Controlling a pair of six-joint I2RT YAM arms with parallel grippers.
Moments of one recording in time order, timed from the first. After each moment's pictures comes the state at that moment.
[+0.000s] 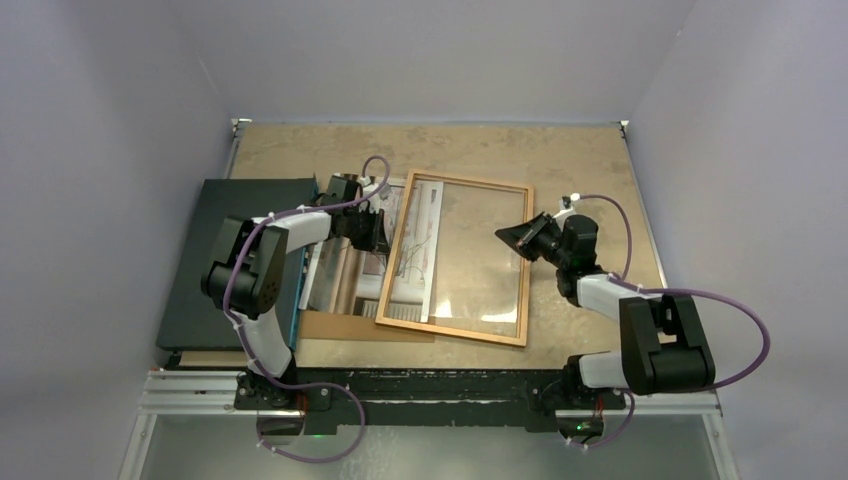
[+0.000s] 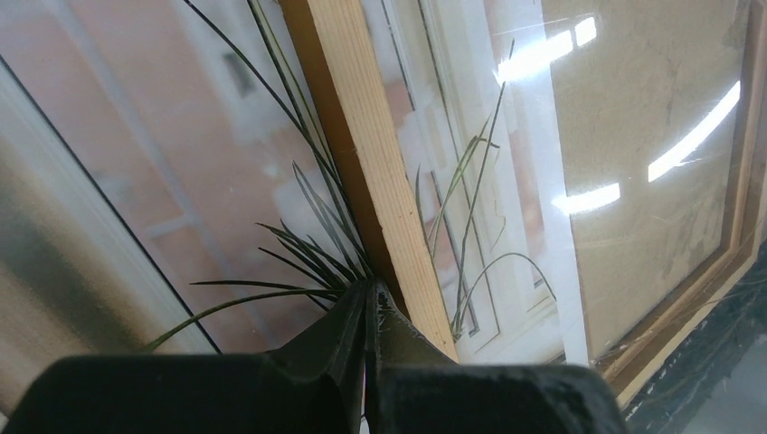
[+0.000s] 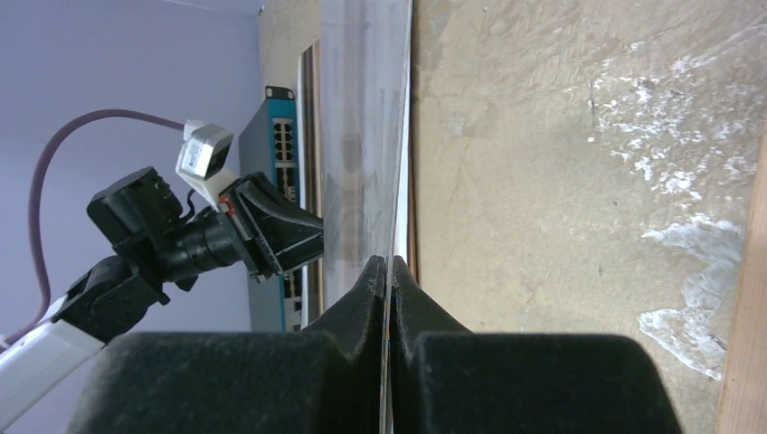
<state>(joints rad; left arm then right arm) -0.31 1.83 1.02 -0.20 0.53 -0.14 0.11 1.35 0.42 0.56 -0.50 1.04</state>
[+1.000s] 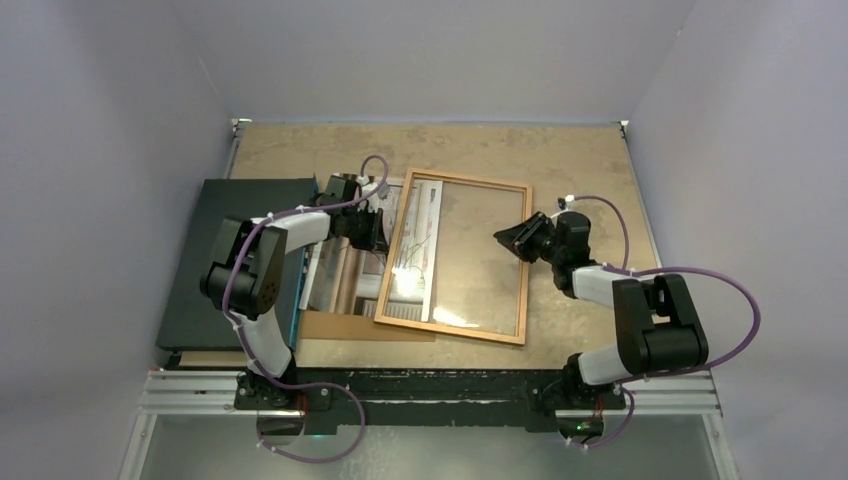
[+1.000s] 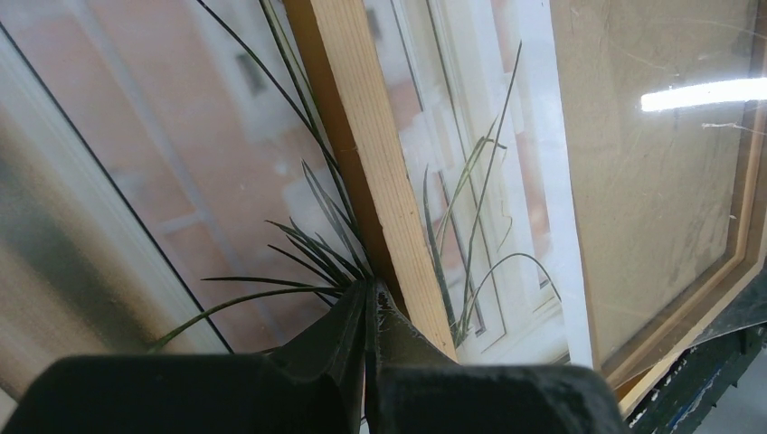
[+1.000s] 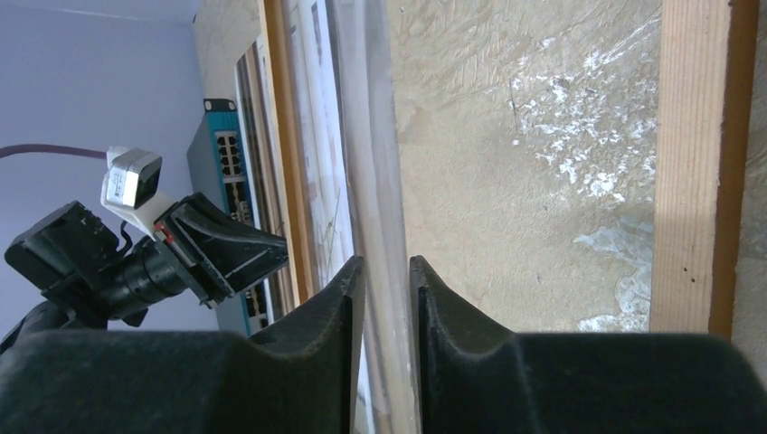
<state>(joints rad) -0.30 1.82 1.02 -0.20 0.52 -0.15 0.12 1.45 0.47 0.49 -0.43 1.00</state>
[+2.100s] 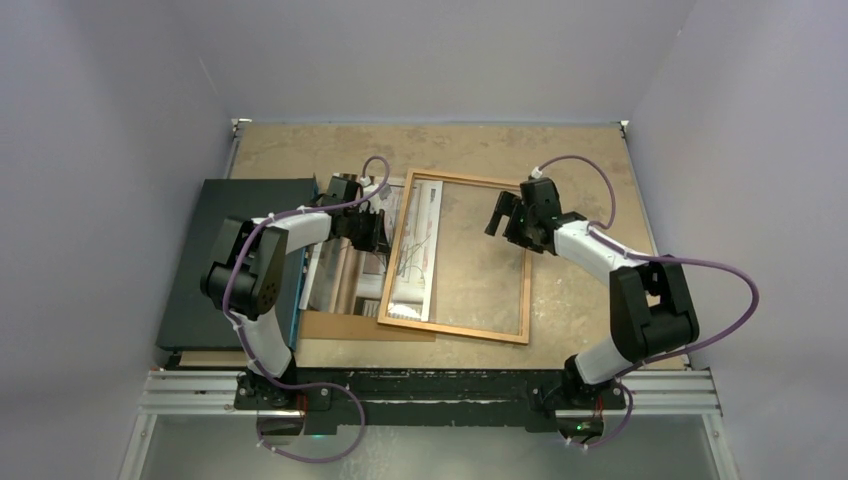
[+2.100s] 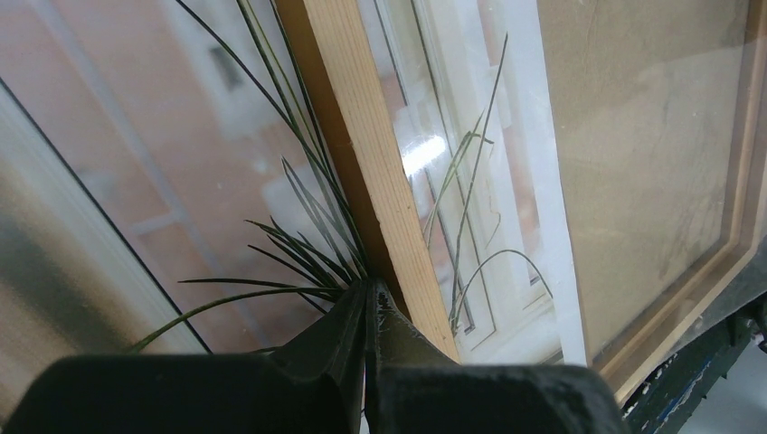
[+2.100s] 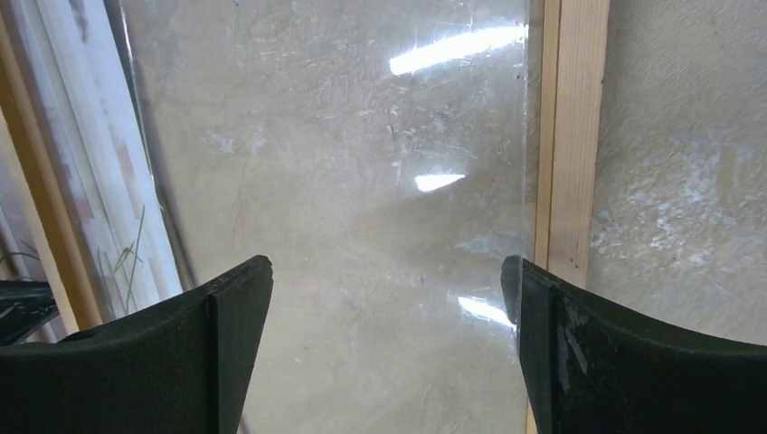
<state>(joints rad) -0.31 1.82 1.02 -0.20 0.53 -0.15 0.28 1.54 0.89 -0.25 -0.01 0.62</state>
